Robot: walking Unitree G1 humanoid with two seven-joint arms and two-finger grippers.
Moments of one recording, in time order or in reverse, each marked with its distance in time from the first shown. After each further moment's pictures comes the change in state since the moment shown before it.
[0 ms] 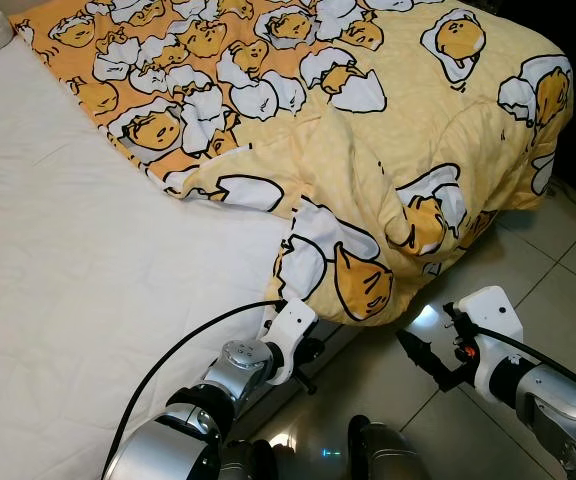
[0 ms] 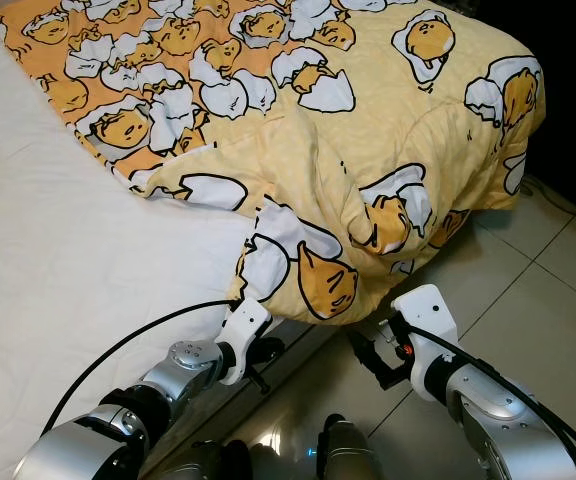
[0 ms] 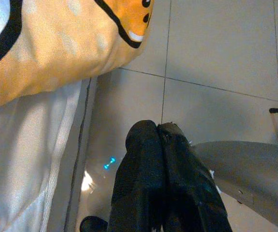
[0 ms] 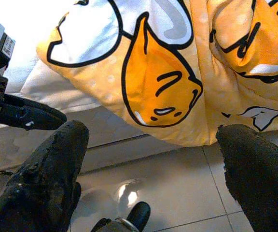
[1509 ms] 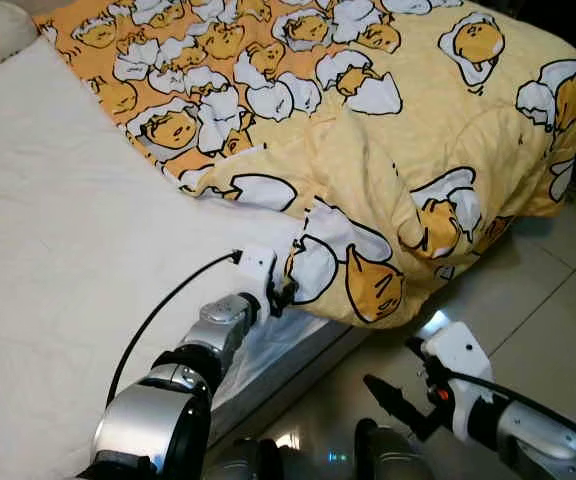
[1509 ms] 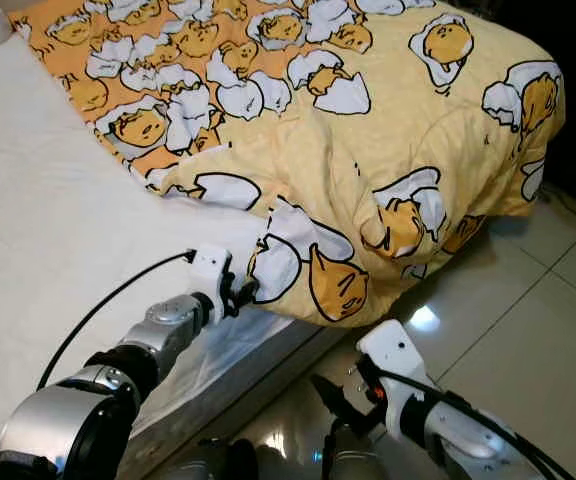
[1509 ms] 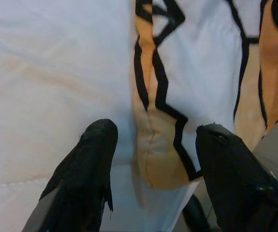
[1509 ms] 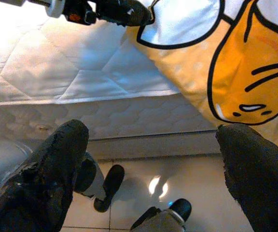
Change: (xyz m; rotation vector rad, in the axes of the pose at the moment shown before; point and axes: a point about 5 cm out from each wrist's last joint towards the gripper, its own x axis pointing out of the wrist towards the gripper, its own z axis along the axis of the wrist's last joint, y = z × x) left arm -0.021 0.056 0.042 -0.174 -0.166 0.369; right arm -0.010 0.043 -0.016 -0.014 0.042 0.210
